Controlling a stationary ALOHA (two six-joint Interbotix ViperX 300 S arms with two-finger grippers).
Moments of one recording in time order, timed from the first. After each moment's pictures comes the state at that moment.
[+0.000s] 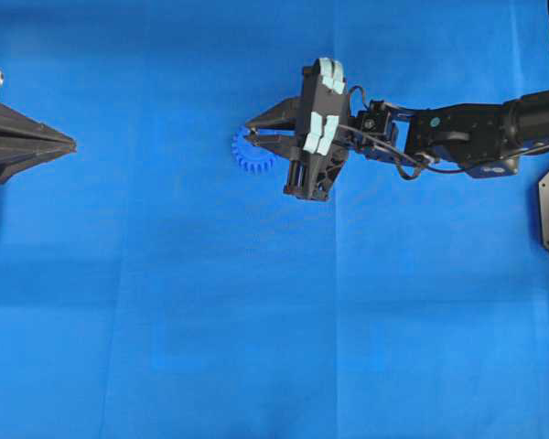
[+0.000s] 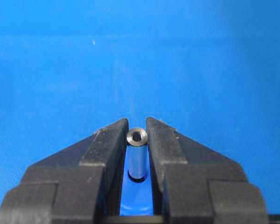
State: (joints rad) left arm 0.00 -1.01 1.18 0.00 -0.25 -0.02; right arm -0.15 0.16 0.66 0.13 -0.43 -0.04
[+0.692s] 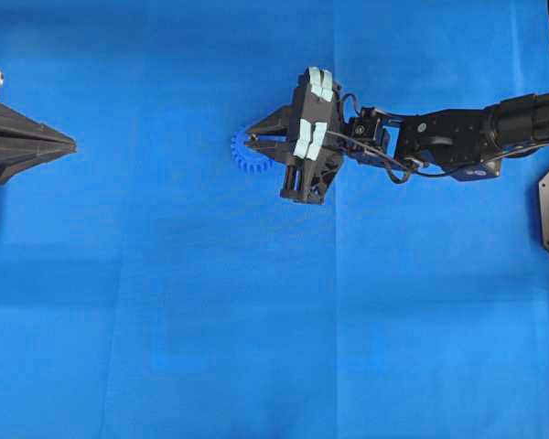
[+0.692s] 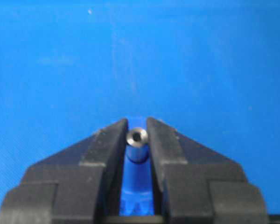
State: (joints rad) left arm 0.00 -1.01 1.18 0.00 -0.25 -0.02; right arm -0.15 0.23 0.65 0.14 -0.44 -0.03
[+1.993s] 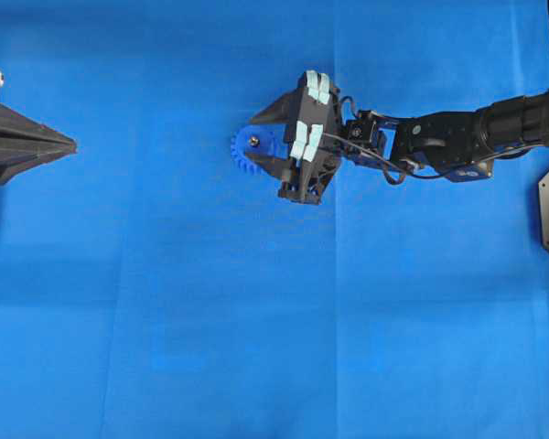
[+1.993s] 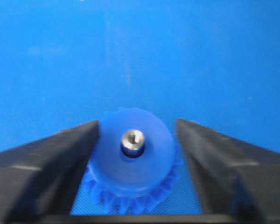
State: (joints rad) left arm 0.00 -1.01 1.19 0.00 -0.25 -0.02; right arm -0.15 0.26 0.64 0.14 -0.45 -0.03
